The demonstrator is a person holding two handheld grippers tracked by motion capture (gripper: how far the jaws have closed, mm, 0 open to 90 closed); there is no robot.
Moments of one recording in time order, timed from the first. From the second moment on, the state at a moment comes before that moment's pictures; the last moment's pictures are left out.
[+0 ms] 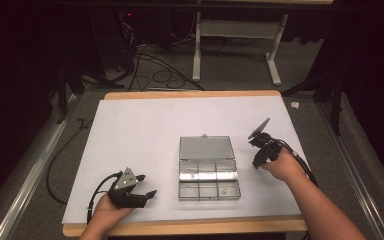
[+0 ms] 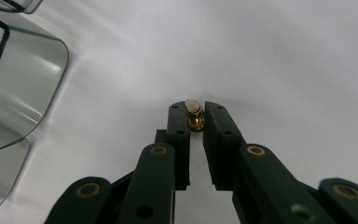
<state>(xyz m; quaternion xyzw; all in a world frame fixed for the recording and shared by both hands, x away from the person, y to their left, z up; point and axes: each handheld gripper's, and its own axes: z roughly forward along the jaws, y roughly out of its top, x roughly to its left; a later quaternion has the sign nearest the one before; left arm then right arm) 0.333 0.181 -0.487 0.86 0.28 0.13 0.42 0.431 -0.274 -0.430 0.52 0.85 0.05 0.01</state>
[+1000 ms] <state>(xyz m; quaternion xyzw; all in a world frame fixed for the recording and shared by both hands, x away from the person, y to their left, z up) 0.333 0.181 -0.487 0.86 0.28 0.12 0.41 0.381 -0.273 -0.407 0.50 0.86 0.07 0.01</state>
